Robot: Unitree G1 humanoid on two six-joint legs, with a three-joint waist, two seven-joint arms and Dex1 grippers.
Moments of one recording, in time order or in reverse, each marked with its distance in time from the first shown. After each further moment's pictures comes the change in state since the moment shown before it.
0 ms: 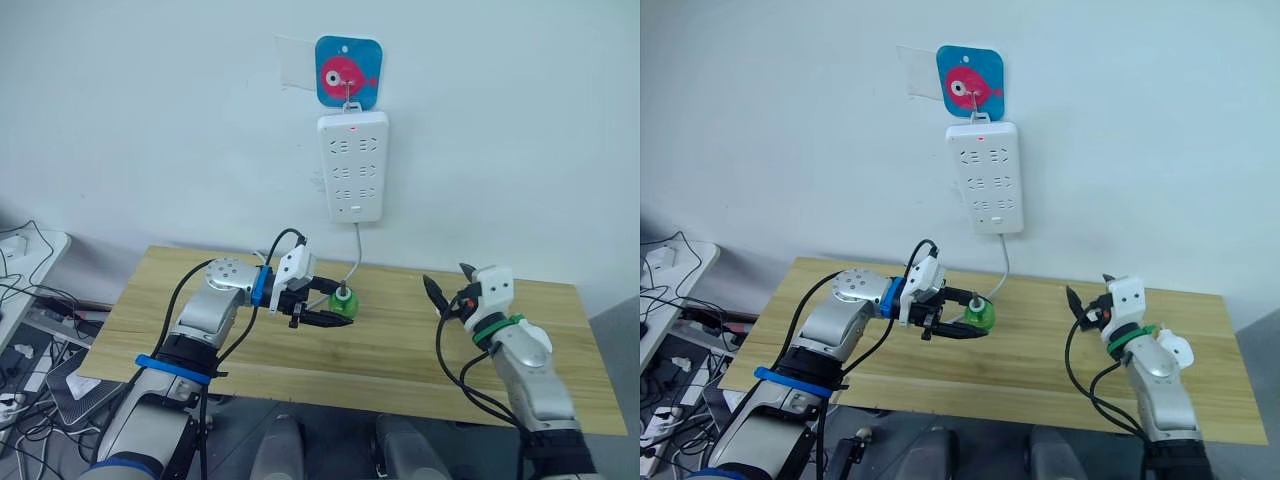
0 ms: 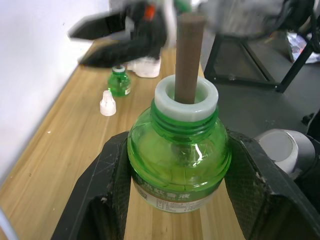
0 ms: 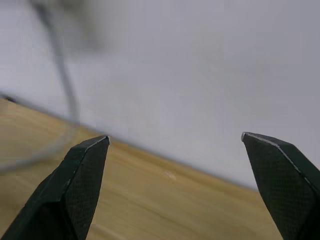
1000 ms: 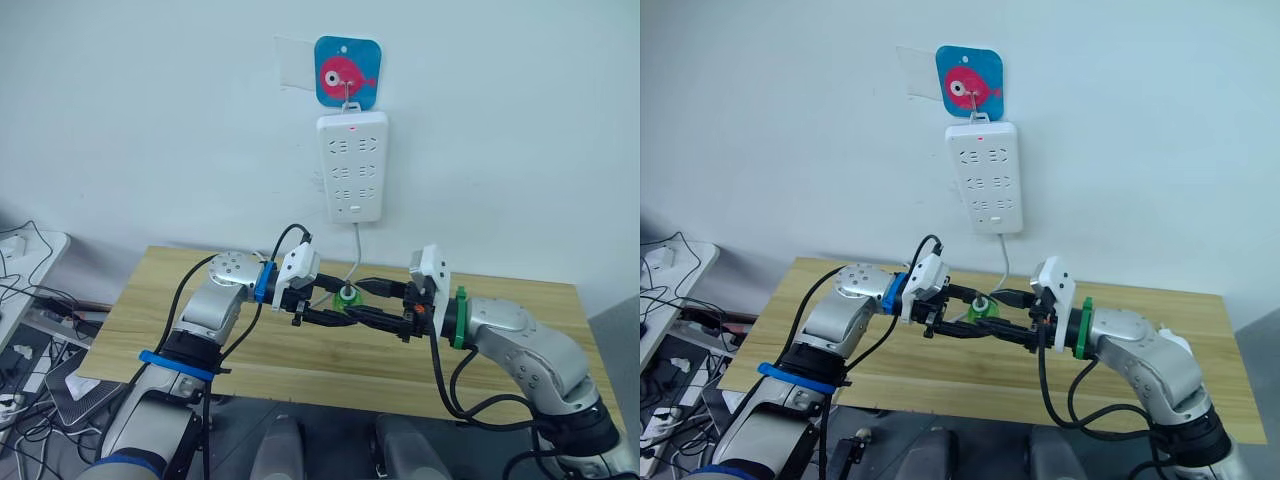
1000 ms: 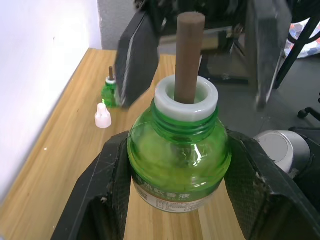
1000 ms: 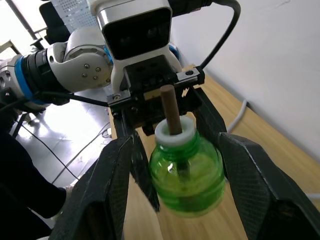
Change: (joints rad) left arm -0.016 -0.010 -0.002 -0.044 -0.001 0.001 -0.024; right arm -0.221 -0.064 0.247 -0.170 0.203 0.375 0.225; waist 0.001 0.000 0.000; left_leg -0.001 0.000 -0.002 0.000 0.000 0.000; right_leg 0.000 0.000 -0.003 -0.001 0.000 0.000
